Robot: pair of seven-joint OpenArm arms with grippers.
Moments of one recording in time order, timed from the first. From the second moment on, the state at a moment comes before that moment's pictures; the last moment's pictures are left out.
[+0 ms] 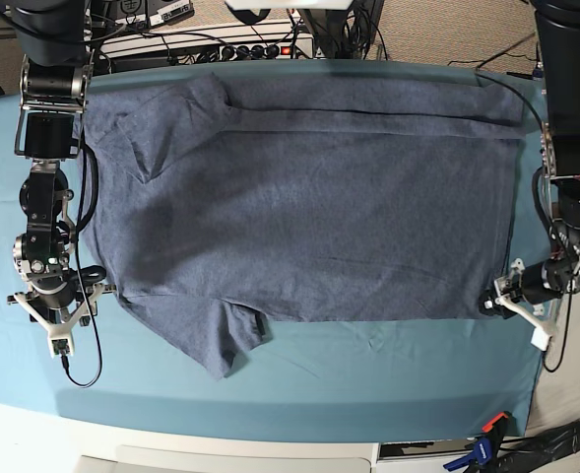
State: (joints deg) left arm -43.4 -25.9 4.8 16.5 -43.9 -33.2 37.2; right arm 24.3 28.1 1.8 68.6 -0.2 11.9 -36.0
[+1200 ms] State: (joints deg) left arm -44.2 -25.3 4.8 16.2 -45.3 -37.6 36.3; right arm 34.0 27.9 3.7 54.4 1.7 8.1 -30.7
